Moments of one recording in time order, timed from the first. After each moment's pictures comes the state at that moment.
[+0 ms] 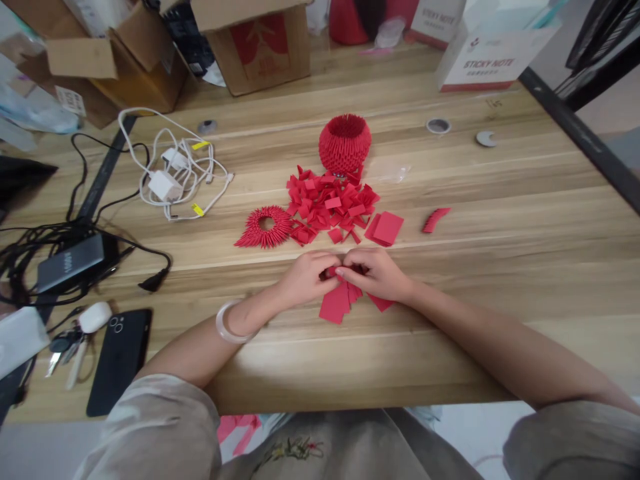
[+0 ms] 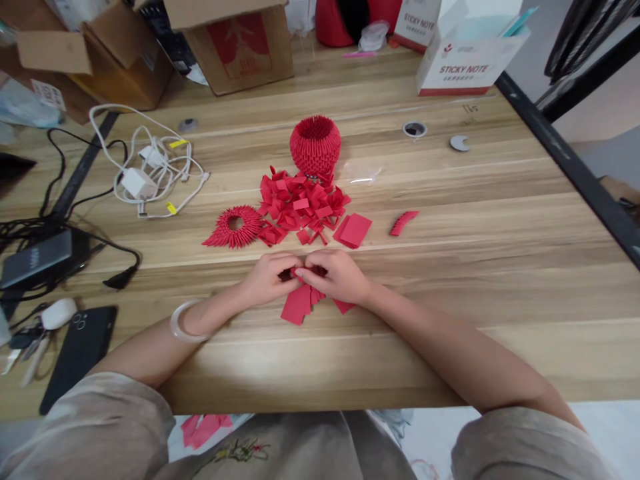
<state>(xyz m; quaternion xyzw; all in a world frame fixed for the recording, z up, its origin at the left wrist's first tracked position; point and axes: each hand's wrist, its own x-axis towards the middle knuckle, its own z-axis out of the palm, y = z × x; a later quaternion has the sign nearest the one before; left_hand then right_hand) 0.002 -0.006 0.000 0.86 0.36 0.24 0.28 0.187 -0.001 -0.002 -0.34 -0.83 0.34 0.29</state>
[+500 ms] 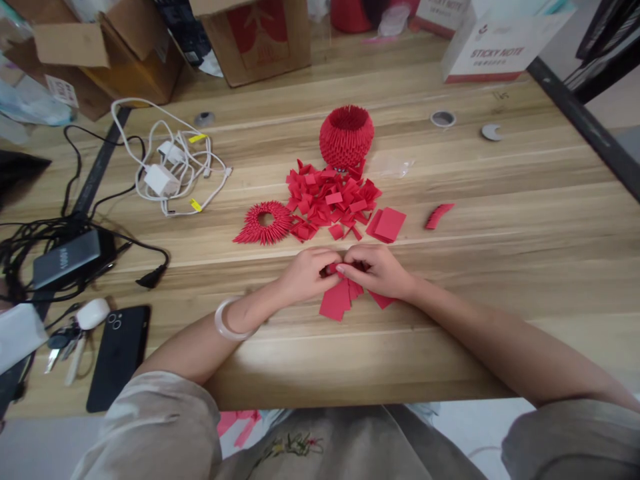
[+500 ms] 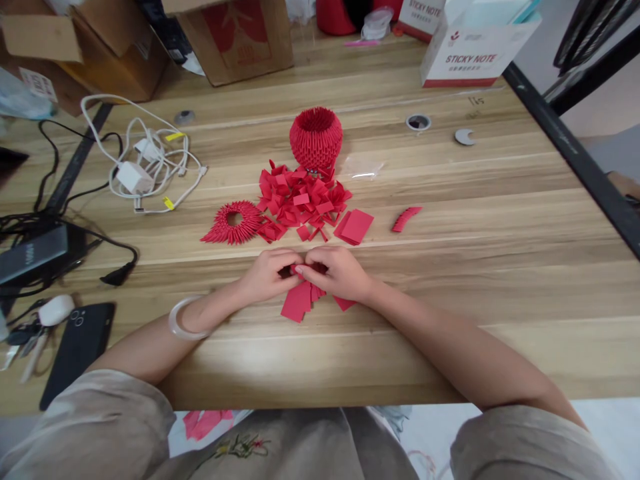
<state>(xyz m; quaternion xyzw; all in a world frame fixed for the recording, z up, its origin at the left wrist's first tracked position) 0.002 -0.007 0.002 0.86 0.36 0.24 0.27 0.187 -0.002 -0.003 -0.35 -0.82 0.34 0.30</state>
